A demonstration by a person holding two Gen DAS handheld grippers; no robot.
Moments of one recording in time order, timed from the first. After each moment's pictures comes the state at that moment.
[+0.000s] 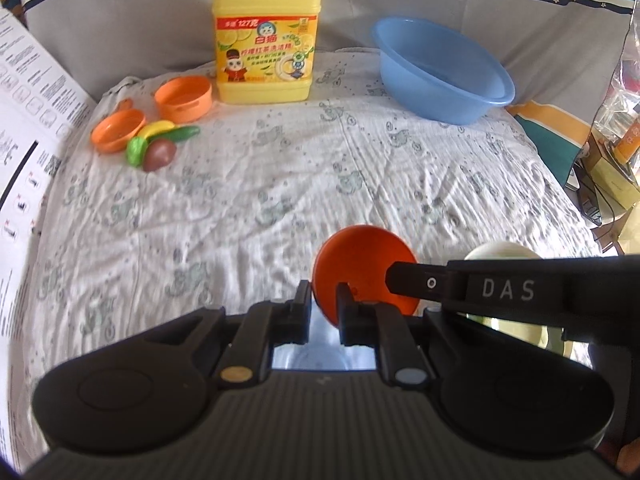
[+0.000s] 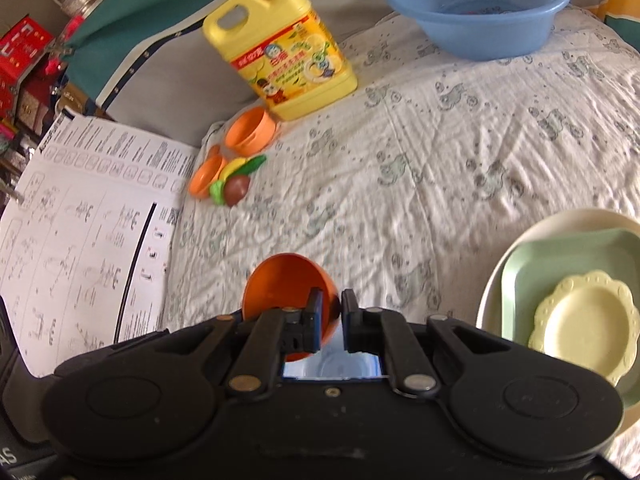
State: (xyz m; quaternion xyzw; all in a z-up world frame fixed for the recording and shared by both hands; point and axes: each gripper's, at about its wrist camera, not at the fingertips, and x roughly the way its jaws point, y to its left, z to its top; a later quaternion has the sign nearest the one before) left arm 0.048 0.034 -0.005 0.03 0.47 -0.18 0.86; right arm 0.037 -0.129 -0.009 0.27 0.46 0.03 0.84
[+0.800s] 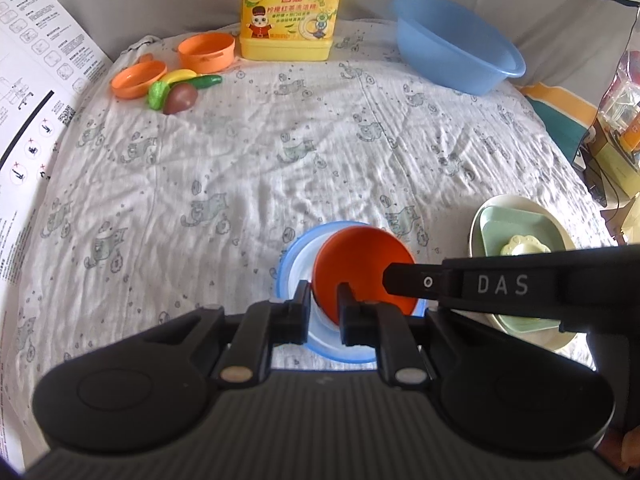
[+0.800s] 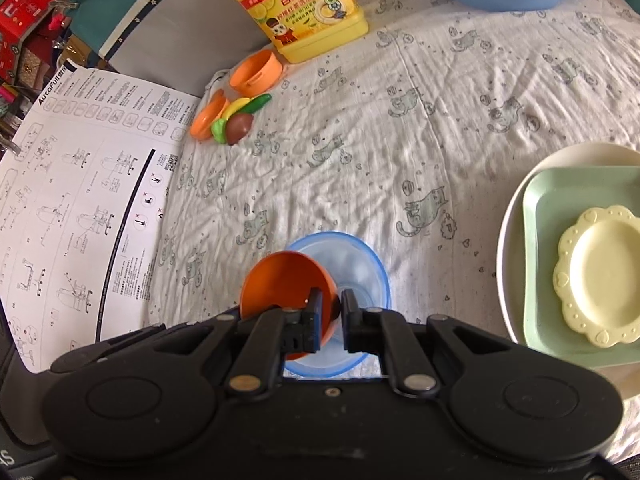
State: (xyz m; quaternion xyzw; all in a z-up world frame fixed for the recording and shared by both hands) left arm 0.017 0.062 -0.036 0.02 0.50 -0.16 0.85; right arm 0.019 -0.101 -0.036 0.25 0.50 0.05 0.83
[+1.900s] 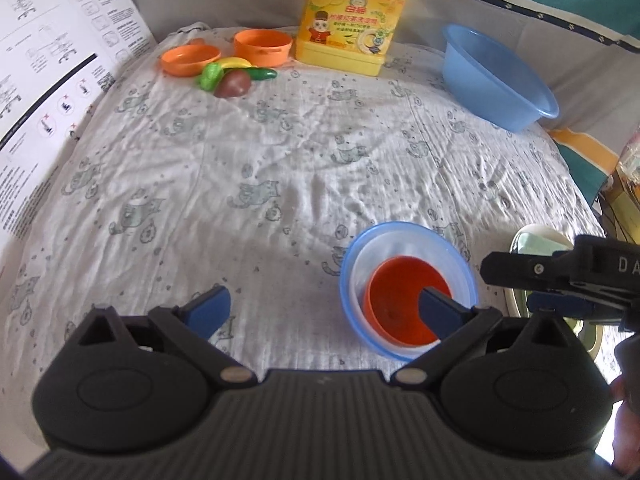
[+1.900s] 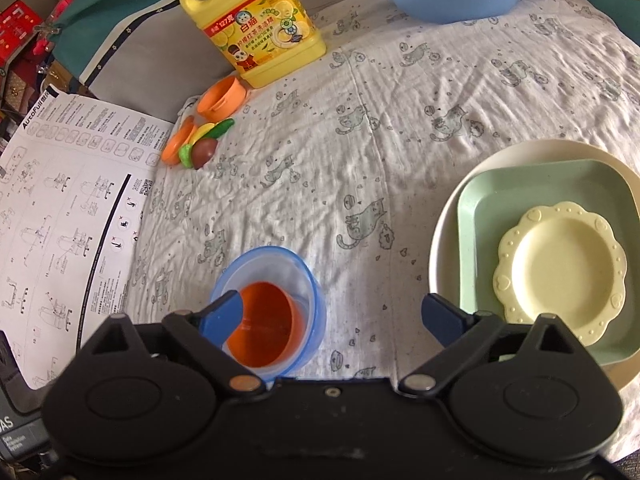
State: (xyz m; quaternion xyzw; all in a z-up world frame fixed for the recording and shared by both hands) left arm 0.010 0.103 -0.059 -0.04 0.47 -0.13 0.87; right arm 0.002 -0.134 -0.044 0.26 0.47 0.01 0.84
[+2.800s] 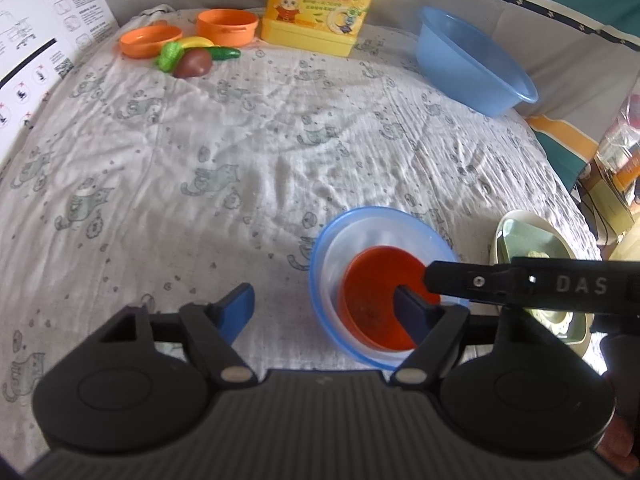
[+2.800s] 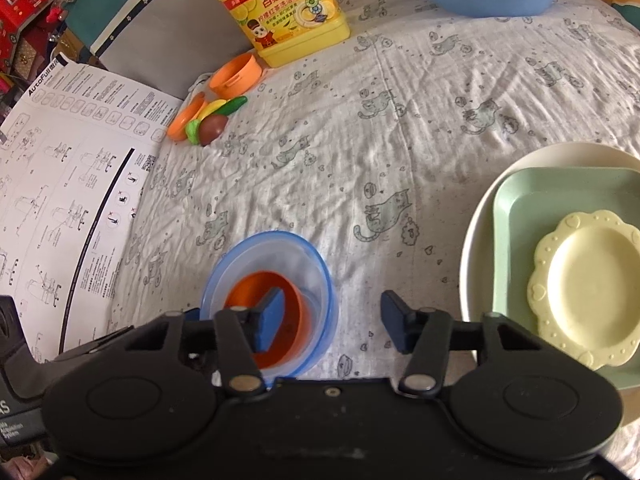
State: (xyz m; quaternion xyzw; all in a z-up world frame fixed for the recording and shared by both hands) left arm 0.023 0.093 -0.085 -0.06 0.48 -0.18 0.86; right arm 0.017 -0.117 -0.059 0.22 0.48 0.04 0.85
